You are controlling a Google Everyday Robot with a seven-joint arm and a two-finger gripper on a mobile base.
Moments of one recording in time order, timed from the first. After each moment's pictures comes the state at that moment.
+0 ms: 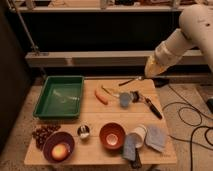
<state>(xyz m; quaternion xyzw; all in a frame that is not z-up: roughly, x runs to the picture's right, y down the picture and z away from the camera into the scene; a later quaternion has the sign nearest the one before) 0.203 -0.075 0.623 -0.07 -0.31 -0.59 0.75</state>
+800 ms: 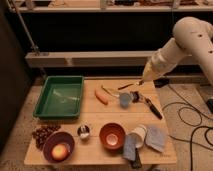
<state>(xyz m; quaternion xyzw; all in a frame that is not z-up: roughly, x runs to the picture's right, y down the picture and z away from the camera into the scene) 0.202 -0.049 0.658 -0.08 -0.29 -0.56 0.77</state>
